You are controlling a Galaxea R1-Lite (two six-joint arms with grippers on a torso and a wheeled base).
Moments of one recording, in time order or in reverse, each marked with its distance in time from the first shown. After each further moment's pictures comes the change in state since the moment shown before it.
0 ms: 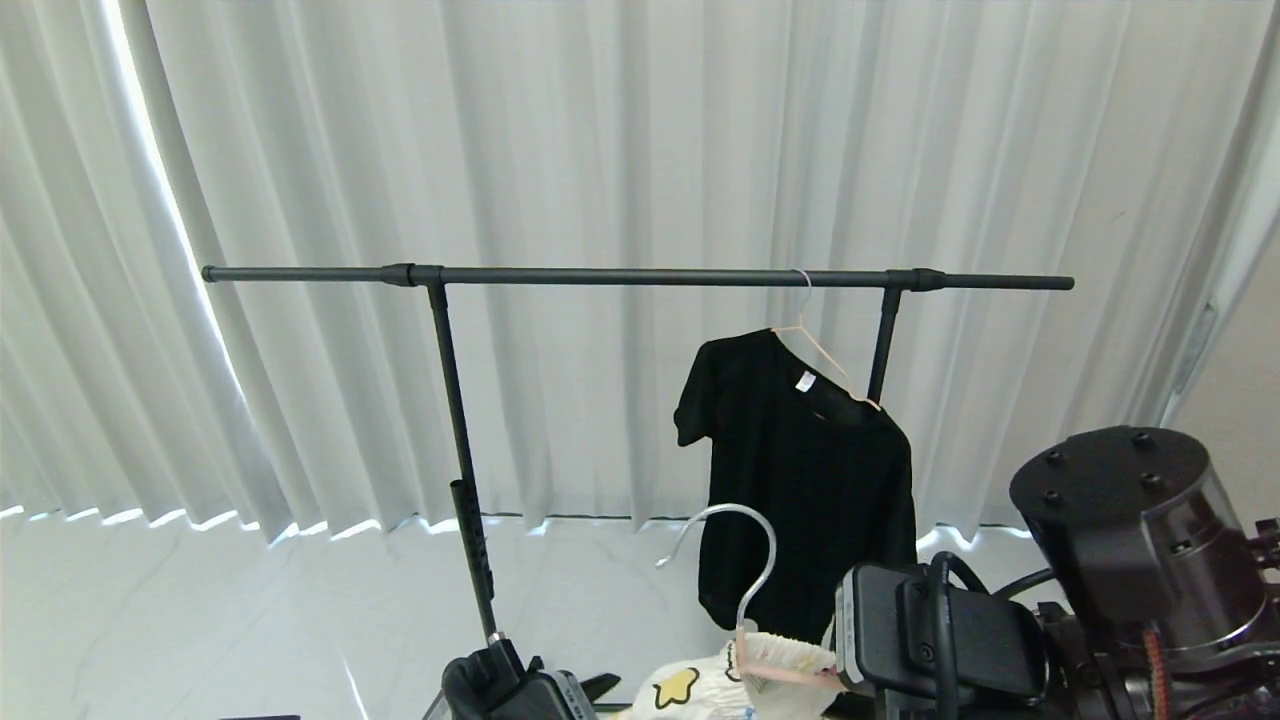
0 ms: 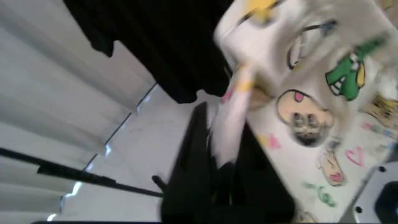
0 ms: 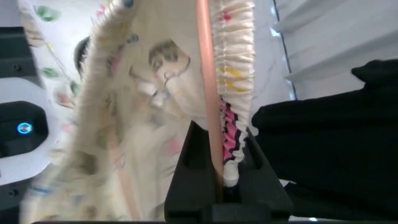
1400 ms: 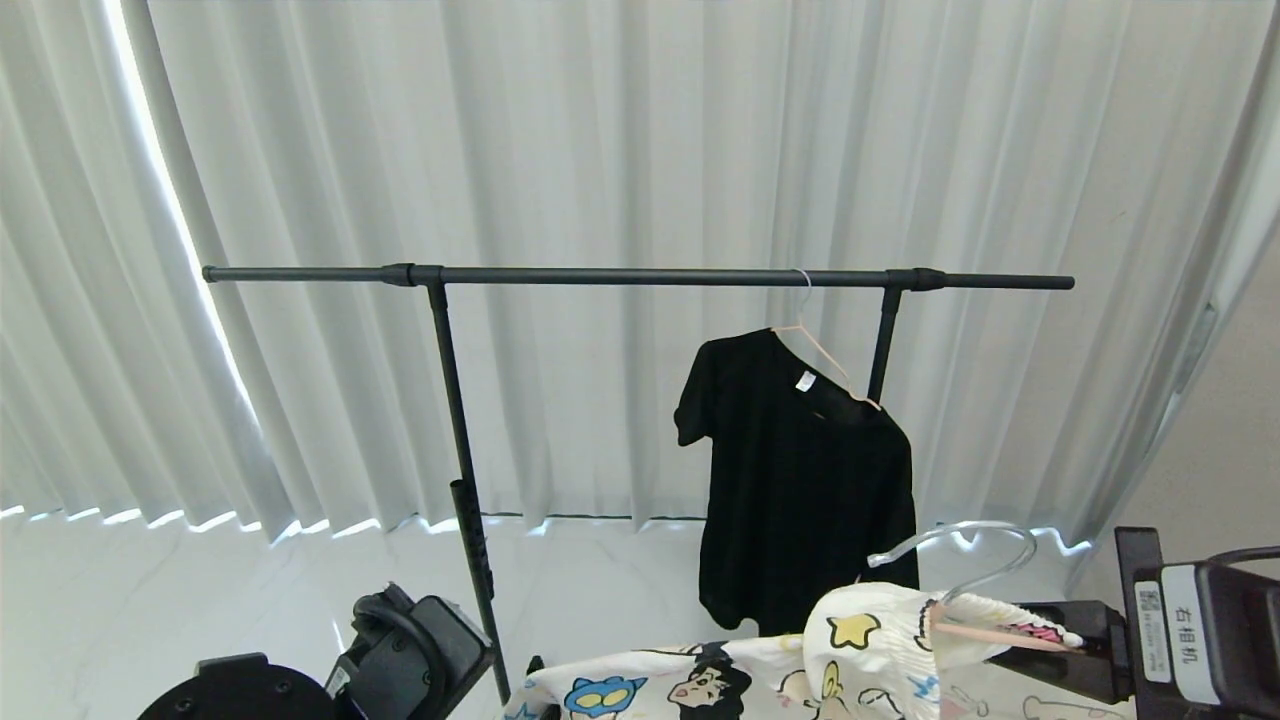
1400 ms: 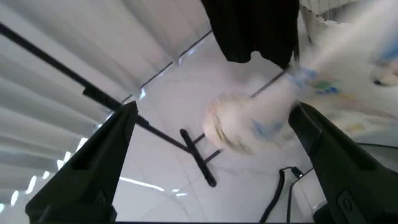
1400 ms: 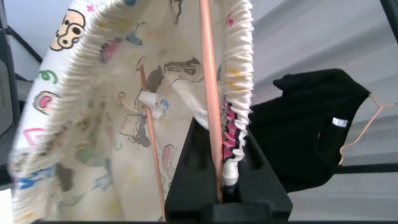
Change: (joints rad) left arm 0.282 0.011 0.194 -0.115 0.043 -0.043; right arm -0.244 -0.323 0.192 -0.078 0.131 -0.245
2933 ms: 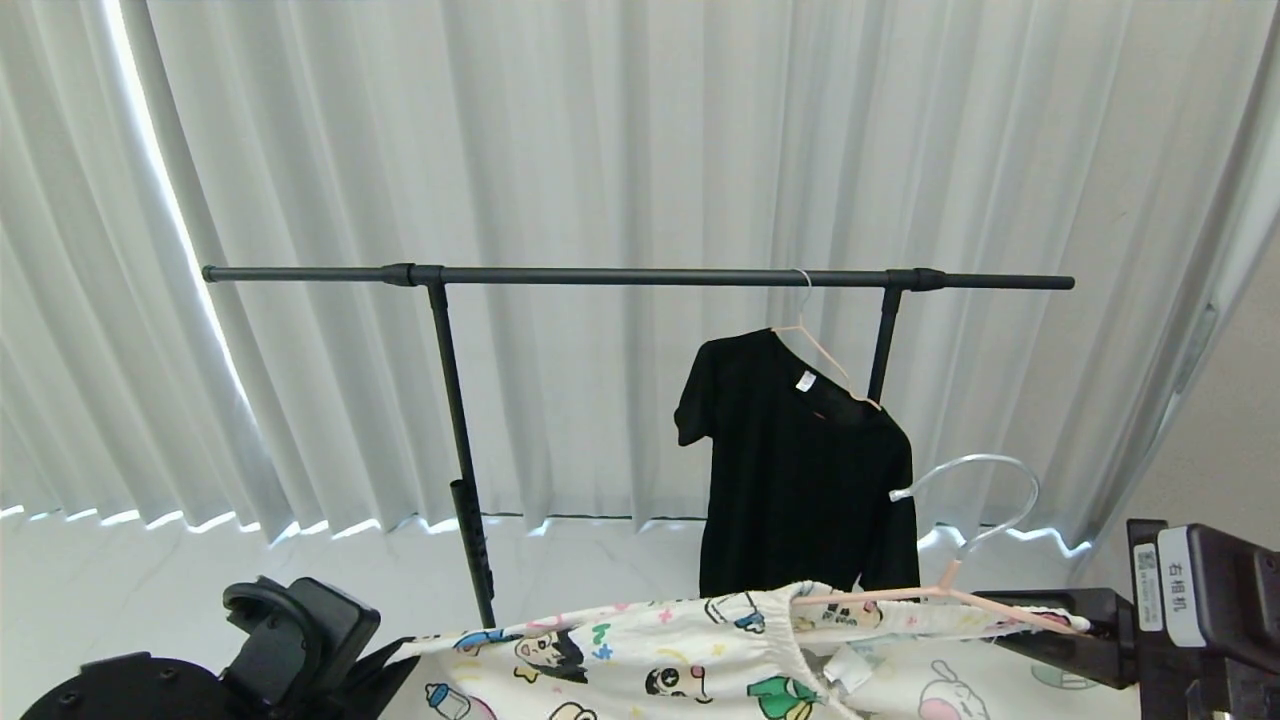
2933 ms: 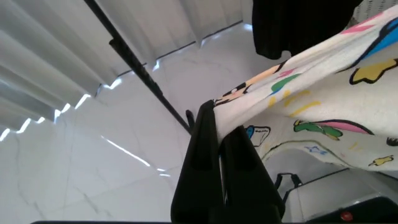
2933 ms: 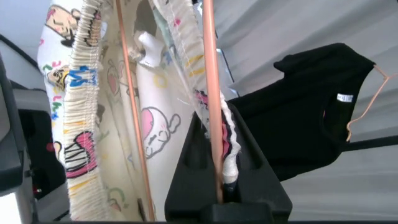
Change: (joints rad) left arm 0.194 -0.087 0.121 -0.069 0.000 -0.072; right arm -0.080 -0.007 0.016 -0.002 0.011 0.063
